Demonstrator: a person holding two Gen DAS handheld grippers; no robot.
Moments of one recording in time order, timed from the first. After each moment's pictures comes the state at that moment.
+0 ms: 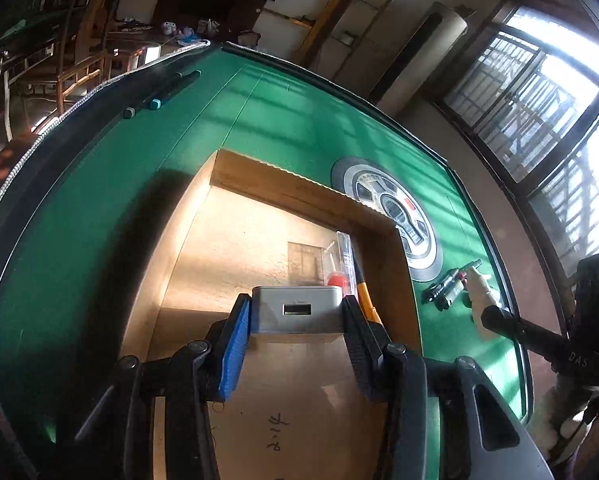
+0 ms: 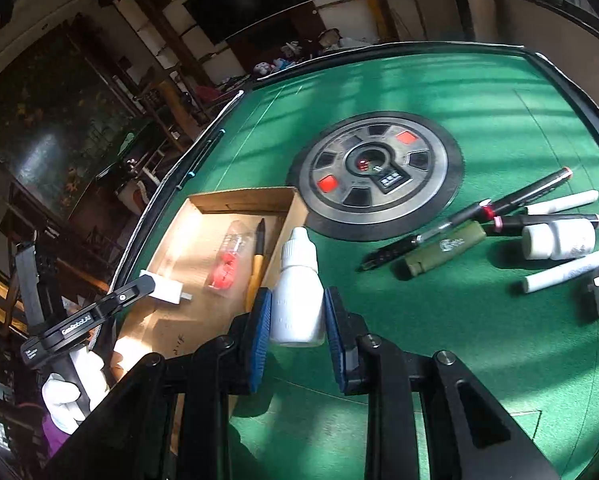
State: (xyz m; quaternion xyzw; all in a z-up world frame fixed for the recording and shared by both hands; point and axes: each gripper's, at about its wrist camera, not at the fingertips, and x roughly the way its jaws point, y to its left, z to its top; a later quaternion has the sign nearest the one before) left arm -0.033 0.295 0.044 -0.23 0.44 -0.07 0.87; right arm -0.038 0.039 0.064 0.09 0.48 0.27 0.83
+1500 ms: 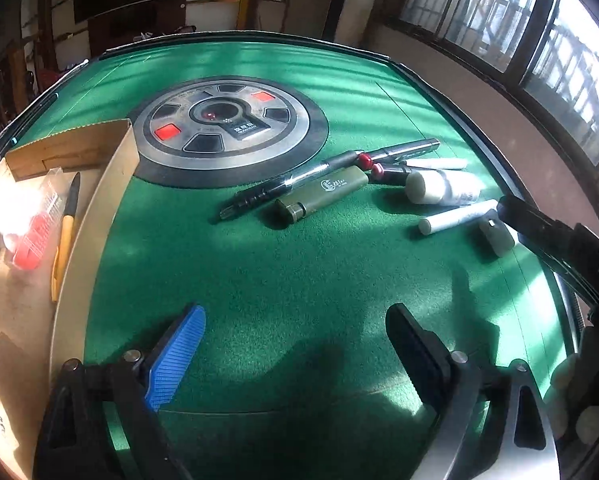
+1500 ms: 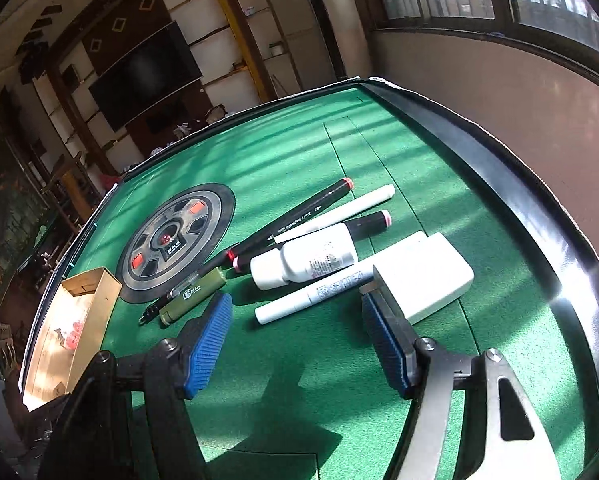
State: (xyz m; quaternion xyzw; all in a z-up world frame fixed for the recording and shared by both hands) left arm -0.026 0.020 0.011 -0.06 0.48 -0.08 0.87; right arm -0.059 -0.175 0.029 0.14 0.36 0.05 0.92
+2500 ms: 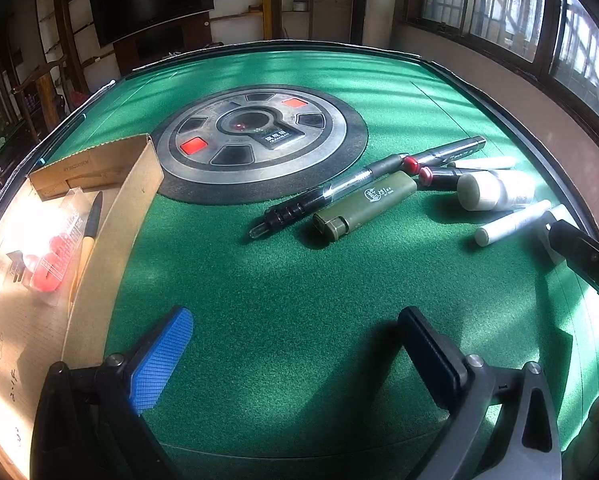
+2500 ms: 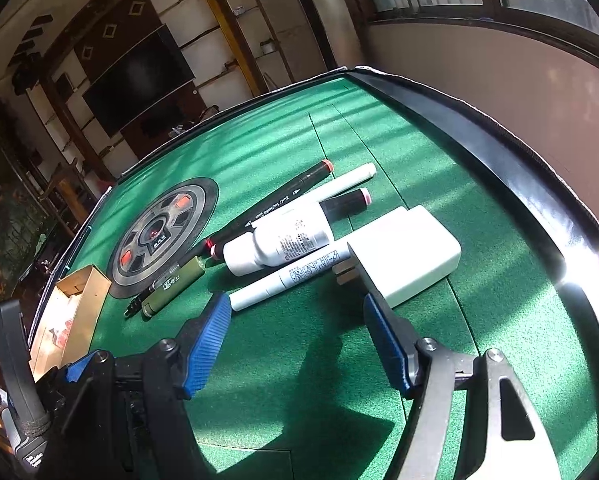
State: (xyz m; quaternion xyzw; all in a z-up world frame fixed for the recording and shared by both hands) left arm -0.011 0.019 -0.006 0.00 0.45 -0.01 0.89; right arm -0.058 -0.185 0.008 0.16 0.37 0.04 0.91
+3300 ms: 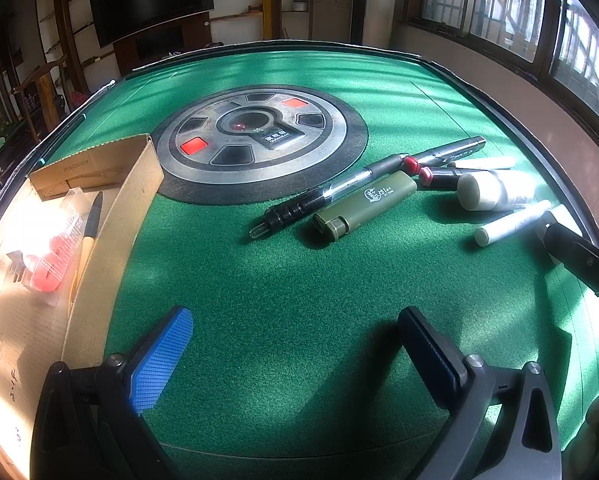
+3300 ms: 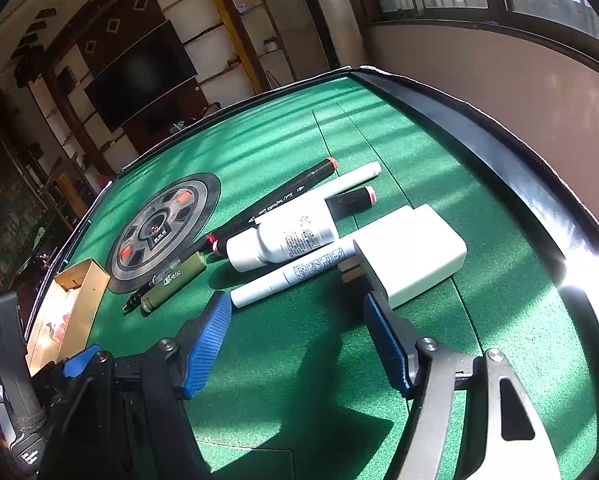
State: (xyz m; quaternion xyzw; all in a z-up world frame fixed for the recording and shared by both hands) left arm -0.011 0.019 -0.006 0.00 0.45 -0.01 0.89; right arm -0.056 -0.181 0.006 0.15 0.38 0.04 0.91
